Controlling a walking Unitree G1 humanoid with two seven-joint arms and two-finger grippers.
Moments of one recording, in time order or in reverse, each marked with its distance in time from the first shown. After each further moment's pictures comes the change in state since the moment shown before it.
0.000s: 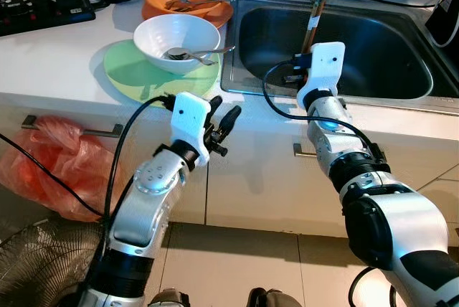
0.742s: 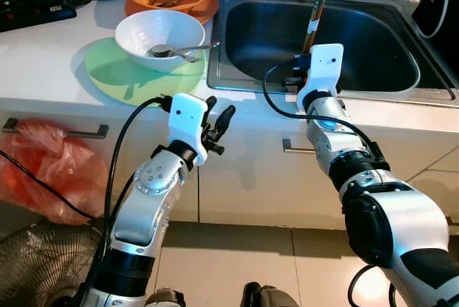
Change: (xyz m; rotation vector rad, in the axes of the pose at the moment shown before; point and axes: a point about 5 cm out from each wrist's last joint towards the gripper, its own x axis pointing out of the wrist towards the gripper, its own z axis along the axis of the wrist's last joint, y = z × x) left arm 0.000 0.004 -0.002 0.004 0.009 0.033; right arm 0.000 0.000 -0.004 0.004 0.047 -0.017
